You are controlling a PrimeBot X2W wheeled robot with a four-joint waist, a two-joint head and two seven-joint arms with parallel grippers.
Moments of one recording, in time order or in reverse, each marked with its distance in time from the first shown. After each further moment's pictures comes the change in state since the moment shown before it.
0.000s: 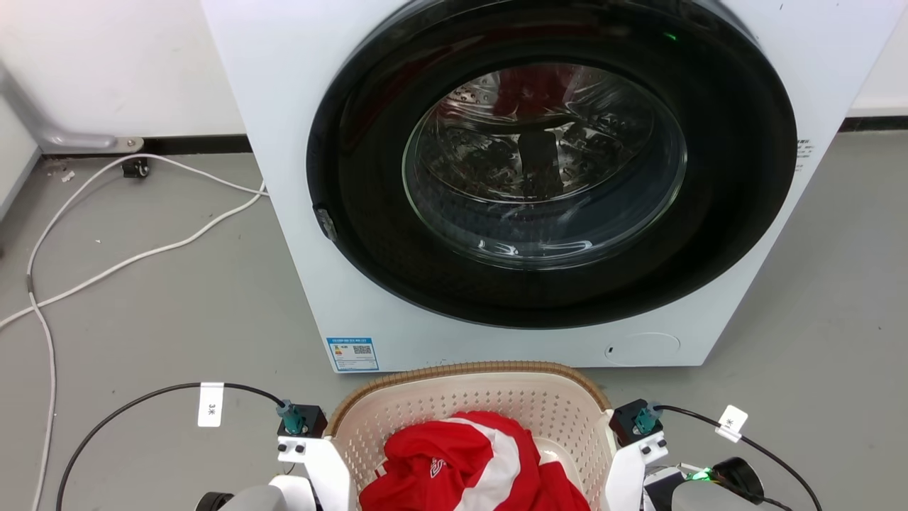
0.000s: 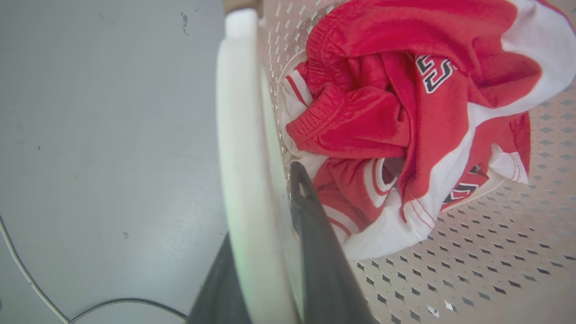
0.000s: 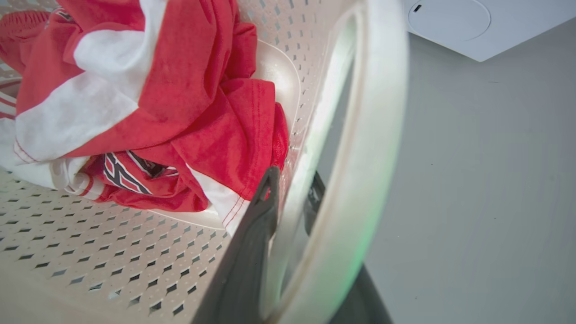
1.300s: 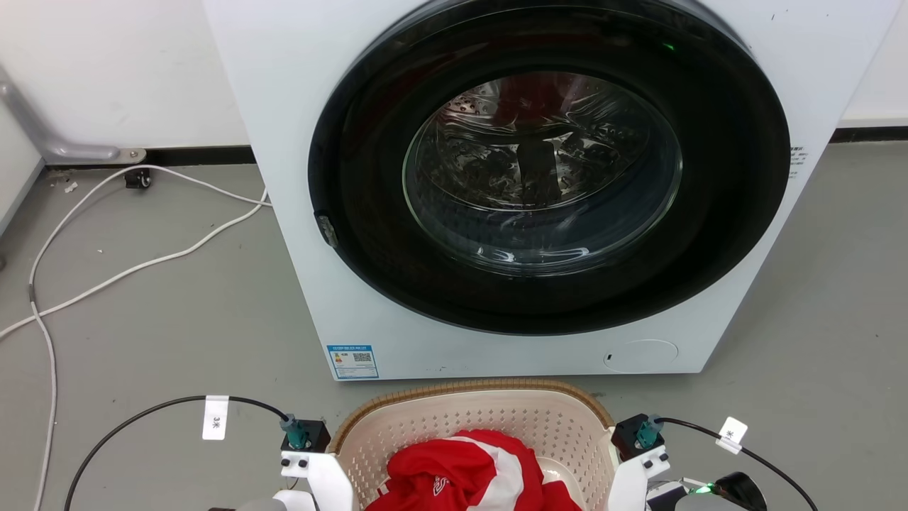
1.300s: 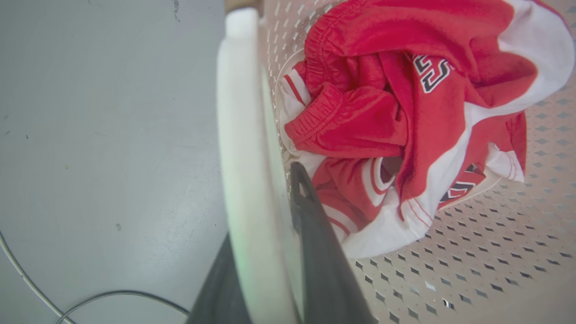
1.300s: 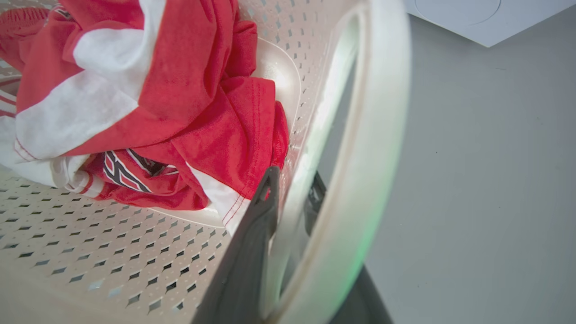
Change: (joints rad) left arm -0.006 0.008 -0.164 0.029 -0.165 0.000 -0.016; right arm 0.004 -0.014 0.153 0.004 0.152 0.000 0.004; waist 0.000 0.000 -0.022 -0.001
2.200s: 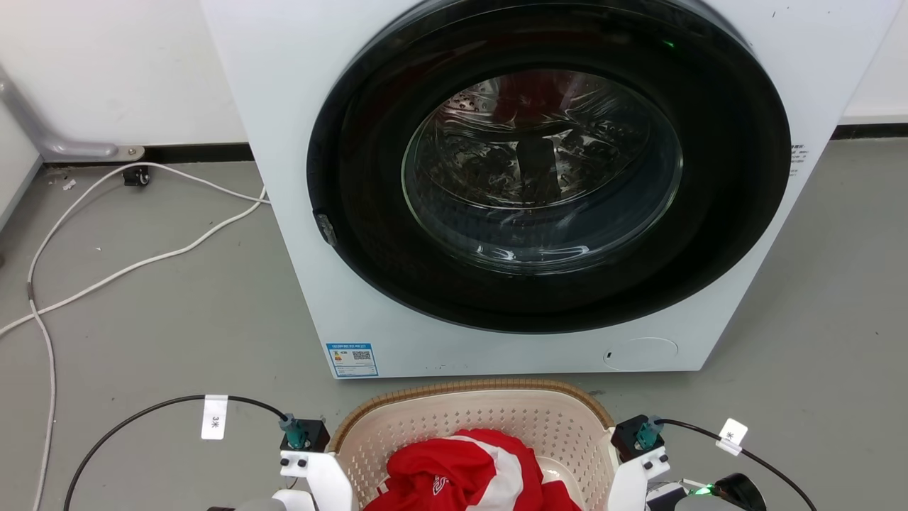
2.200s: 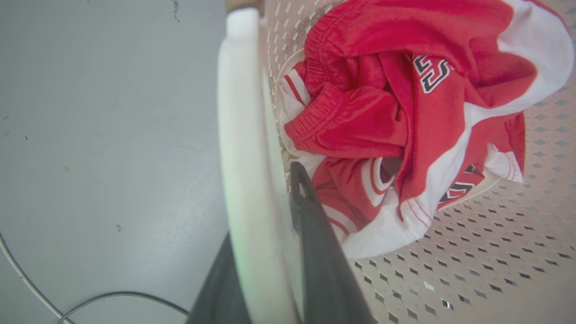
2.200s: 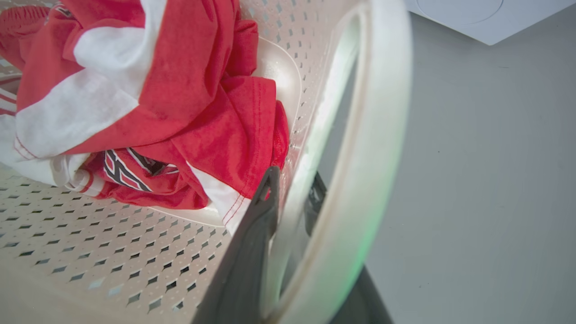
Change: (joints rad) left arm -0.015 0.004 -0.077 0.011 -0.072 0.000 -0.022; right arm -0.005 0.003 0.047 0.011 0.045 0.000 -0.015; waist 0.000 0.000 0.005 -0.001
